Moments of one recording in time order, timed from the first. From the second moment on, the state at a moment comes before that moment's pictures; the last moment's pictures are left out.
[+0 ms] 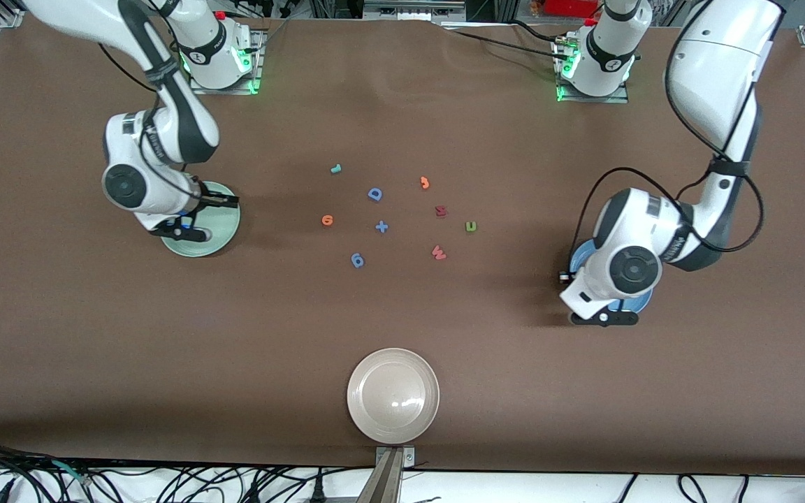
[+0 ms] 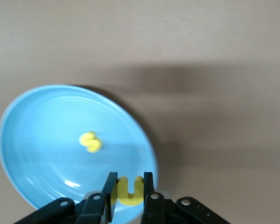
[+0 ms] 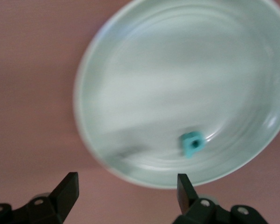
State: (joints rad) left arm -0.05 0.65 -0.17 -1.61 0.22 1.98 -0.30; right arm 0.04 0.25 0.18 -2.27 0.00 2.18 0.40
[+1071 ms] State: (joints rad) left arm -0.04 0.65 -0.28 -1.63 0.20 1.96 -0.44; right arm 0.07 0.34 0.61 -2.23 0.00 2.31 1.25
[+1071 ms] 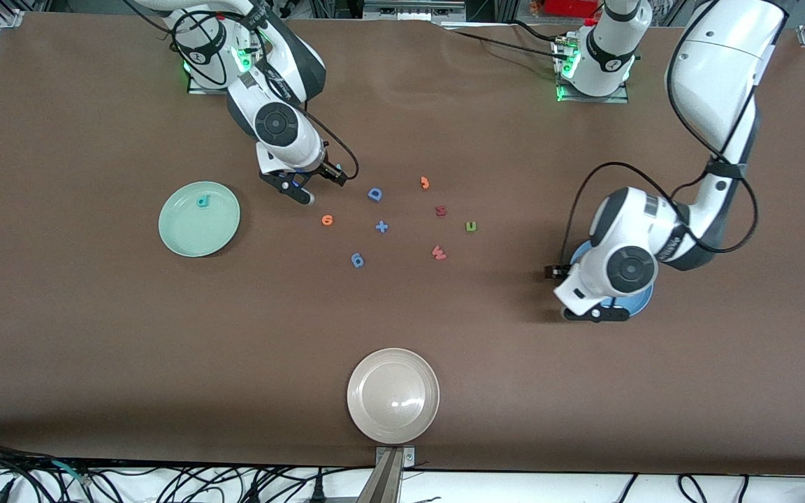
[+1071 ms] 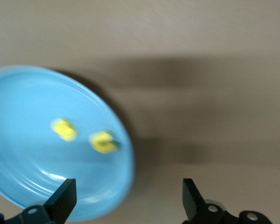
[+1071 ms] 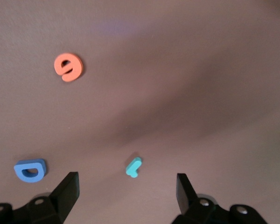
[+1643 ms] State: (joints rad) left arm -0.11 0.65 -0.45 -1.75 0.17 2.11 -0.70; right arm 0.08 0.43 0.61 -2.24 0.00 2.34 1.36
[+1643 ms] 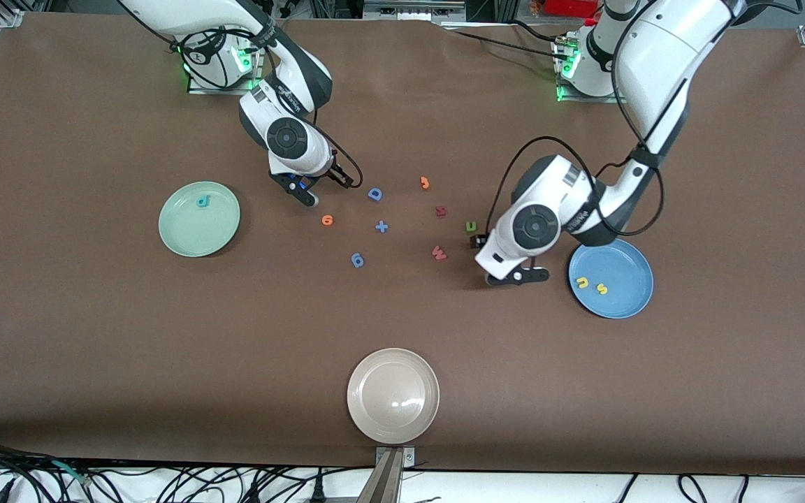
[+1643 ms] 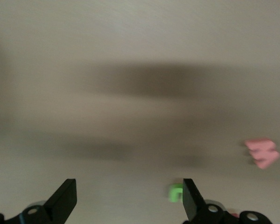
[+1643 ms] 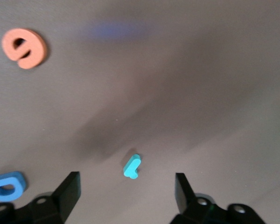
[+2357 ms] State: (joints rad) left arm -0.15 0.67 -0.47 -1.94 0.17 2.39 -0.77; right arm 0.09 0.47 0.61 -2.24 0.00 2.39 1.39
